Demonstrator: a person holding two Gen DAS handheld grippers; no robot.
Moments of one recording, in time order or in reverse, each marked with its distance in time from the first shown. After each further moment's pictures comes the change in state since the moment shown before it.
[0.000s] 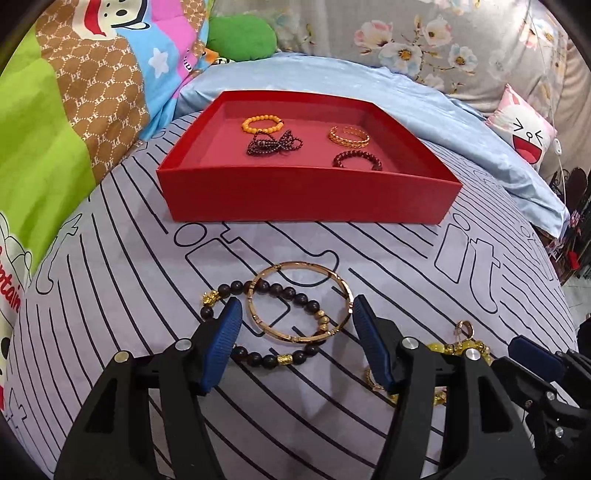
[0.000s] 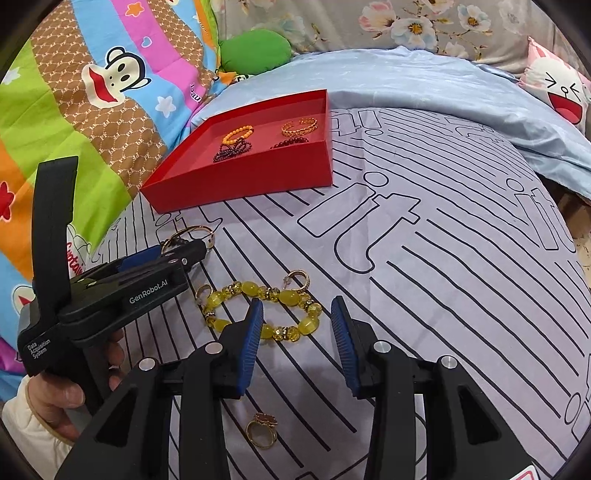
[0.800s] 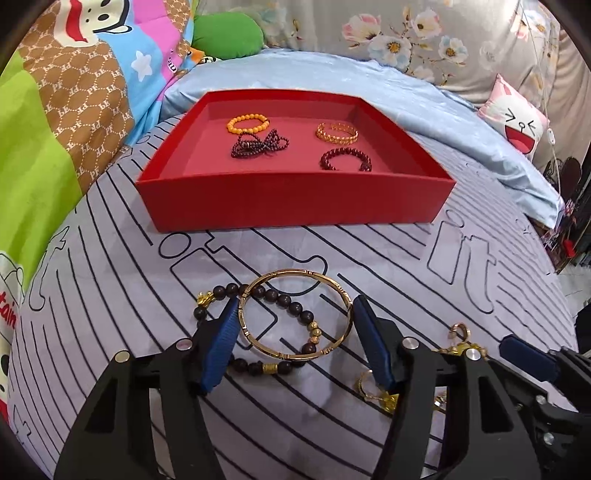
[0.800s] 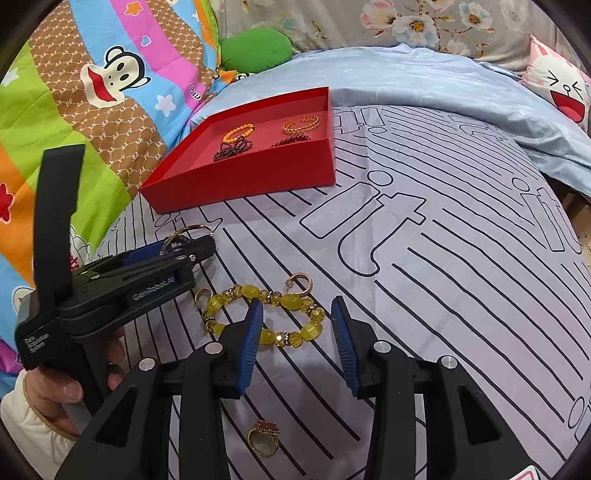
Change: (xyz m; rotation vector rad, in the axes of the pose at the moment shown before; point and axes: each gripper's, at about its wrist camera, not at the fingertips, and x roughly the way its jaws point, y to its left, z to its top) left arm 0.000 -0.006 0.007 0.031 0.014 -0.029; right arm 0.005 0.001 0.001 0.004 0.006 0.006
